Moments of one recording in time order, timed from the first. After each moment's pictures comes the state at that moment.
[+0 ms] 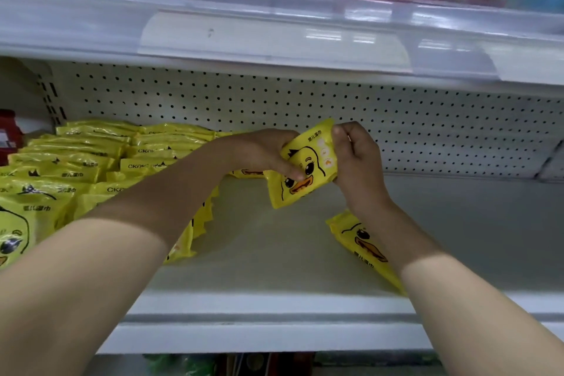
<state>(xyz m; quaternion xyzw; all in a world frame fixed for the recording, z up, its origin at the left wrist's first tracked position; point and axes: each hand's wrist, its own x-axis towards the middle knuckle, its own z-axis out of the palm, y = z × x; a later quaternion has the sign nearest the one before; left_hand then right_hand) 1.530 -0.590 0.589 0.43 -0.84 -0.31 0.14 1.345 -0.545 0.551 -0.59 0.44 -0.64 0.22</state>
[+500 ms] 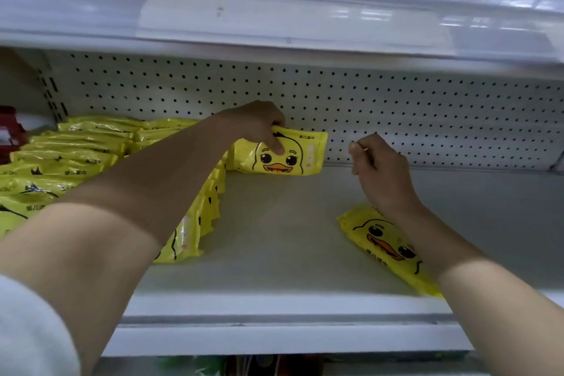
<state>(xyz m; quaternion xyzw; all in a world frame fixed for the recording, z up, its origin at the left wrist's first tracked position) 1.541 -0.637 0.607 0.52 -0.85 -0.09 0.07 1.304 -0.547 0.530 -0.67 0.57 -0.47 0.05</state>
